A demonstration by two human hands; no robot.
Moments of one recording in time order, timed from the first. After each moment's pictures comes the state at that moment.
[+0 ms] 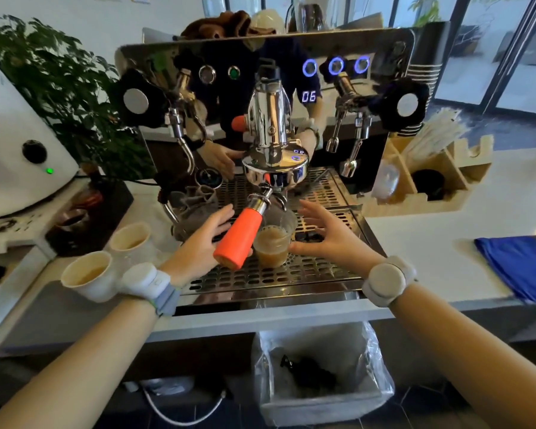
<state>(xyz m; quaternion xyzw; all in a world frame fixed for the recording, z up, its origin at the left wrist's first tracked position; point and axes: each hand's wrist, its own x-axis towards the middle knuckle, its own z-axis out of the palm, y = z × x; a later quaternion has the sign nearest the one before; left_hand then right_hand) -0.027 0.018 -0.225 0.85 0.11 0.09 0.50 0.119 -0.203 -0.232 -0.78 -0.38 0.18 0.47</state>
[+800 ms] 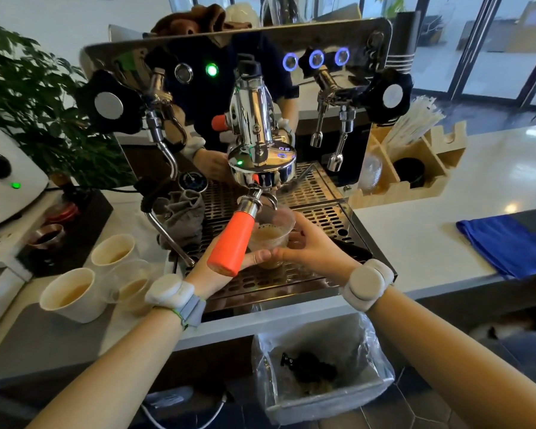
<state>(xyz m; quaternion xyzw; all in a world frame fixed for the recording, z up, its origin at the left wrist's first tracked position) 0.002 -0.006 -0.251 0.83 0.07 0.09 0.55 0.096 -0.187 -0.245 -0.72 -0.35 0.21 0.56</state>
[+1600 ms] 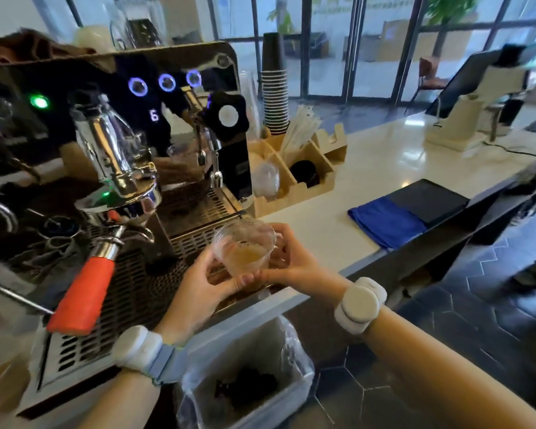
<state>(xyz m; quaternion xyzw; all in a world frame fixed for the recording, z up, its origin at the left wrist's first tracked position) 0.032 -0.132 -0.242 0.81 -0.03 0.09 0.58 0.094 -0.318 -0.235 -0.69 -0.25 0.19 0.65</state>
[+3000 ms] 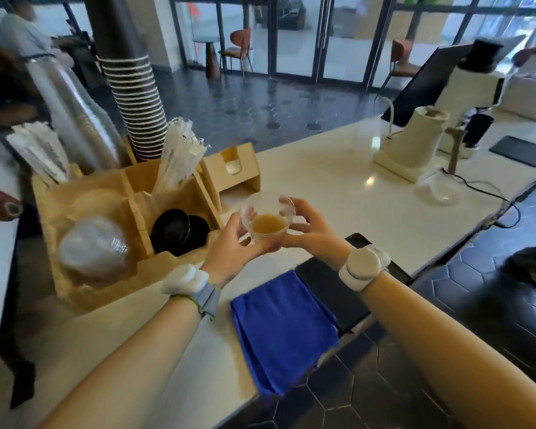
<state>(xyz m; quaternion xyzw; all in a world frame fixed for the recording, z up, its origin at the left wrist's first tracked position) 0.449 -0.416 -0.285 0.78 -0.03 0.02 0.62 0.481 -0.596 -0.261 -0.76 -0.14 0.12 0.62</state>
